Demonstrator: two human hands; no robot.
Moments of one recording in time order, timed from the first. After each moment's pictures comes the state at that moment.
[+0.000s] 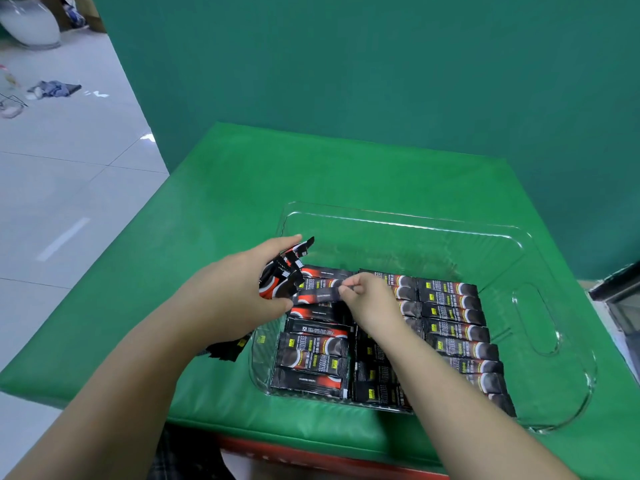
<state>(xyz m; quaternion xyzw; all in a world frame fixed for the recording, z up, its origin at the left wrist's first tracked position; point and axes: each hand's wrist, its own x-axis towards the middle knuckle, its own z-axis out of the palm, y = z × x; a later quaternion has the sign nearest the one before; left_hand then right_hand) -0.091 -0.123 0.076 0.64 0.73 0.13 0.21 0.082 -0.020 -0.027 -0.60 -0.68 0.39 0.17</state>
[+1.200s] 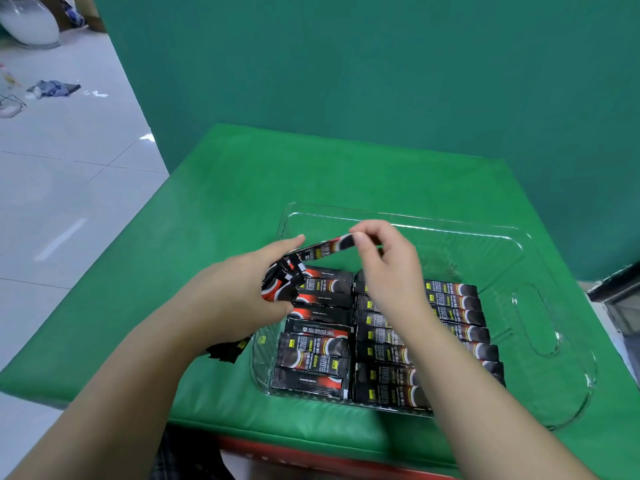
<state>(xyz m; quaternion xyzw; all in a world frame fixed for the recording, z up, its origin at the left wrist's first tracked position) -0.095 -0.120 0.070 0.65 0.72 0.11 0.21 0.084 -0.029 0.039 -0.43 -0.72 0.34 0.42</state>
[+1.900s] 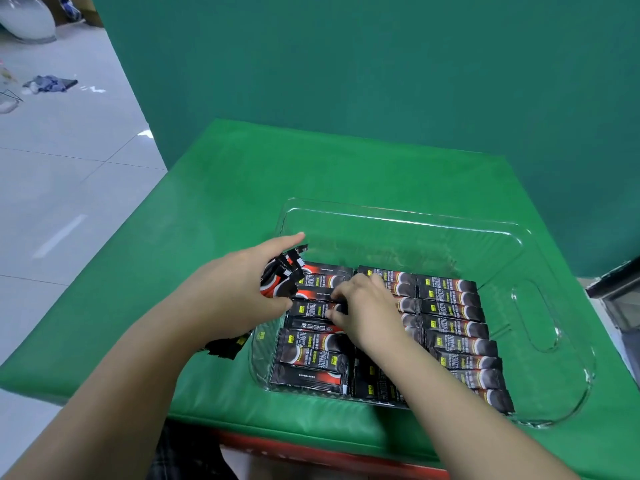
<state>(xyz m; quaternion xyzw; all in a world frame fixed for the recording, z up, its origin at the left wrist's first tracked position) -0.092 -0.120 0.072 0.64 0.73 0.11 0.22 0.087 -0.036 -0.029 -0.51 -0.85 0.14 0.05</state>
